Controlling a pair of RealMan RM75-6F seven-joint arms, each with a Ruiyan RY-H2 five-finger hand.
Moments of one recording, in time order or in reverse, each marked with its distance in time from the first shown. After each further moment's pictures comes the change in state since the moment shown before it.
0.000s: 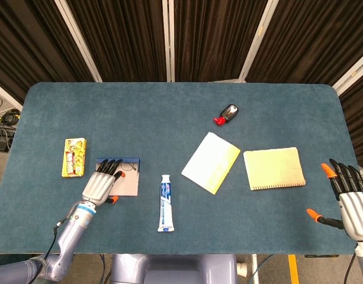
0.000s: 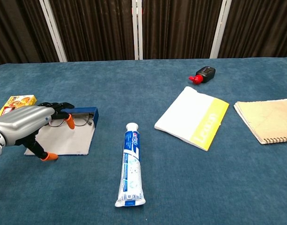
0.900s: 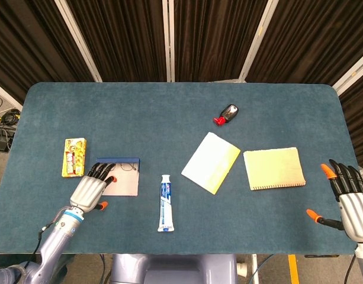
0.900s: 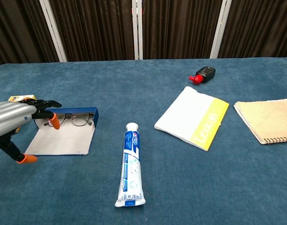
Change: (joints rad) left arm 0.018 0.164 0.075 -0.184 0.026 0.046 0.061; right arm -0.005 -0.002 -0.001 -0.001 -0.014 0.014 -0.008
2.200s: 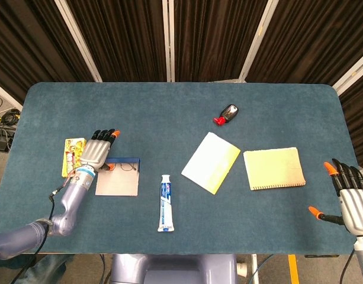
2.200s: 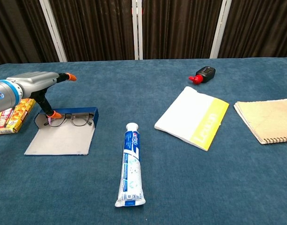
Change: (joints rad) left arm -0.258 -0.108 -0.220 0.344 -0.340 -0.284 -0.048; right arm 0.022 0.010 0.017 -0.035 0.126 -0.100 -0.037
